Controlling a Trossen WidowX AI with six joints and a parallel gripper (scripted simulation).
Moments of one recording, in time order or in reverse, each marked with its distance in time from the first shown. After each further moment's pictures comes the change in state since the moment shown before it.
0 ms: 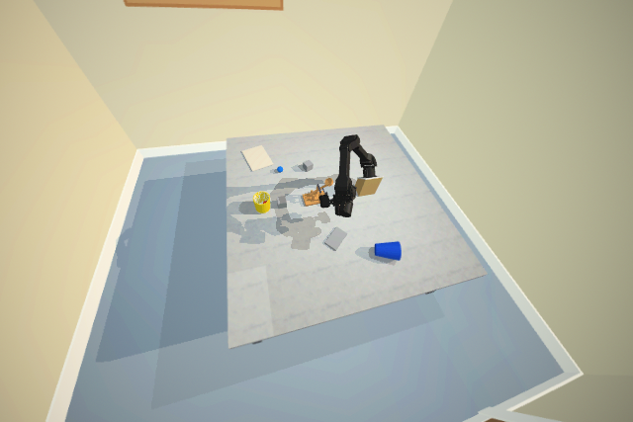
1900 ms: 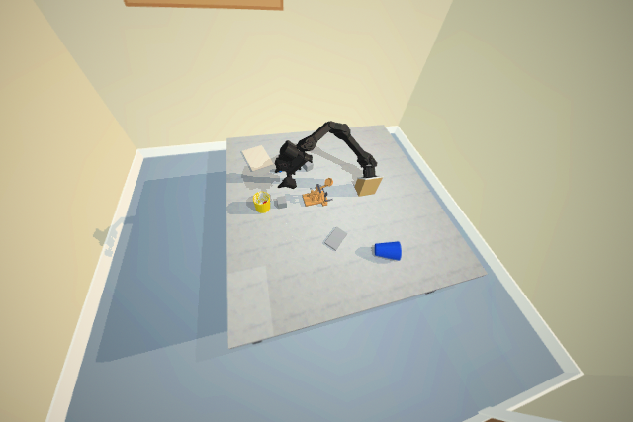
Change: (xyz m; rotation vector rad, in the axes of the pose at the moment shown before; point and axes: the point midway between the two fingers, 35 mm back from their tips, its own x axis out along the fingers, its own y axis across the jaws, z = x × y) arm 0.016 -0.256 -0.154 1.666 -0.478 -0.059
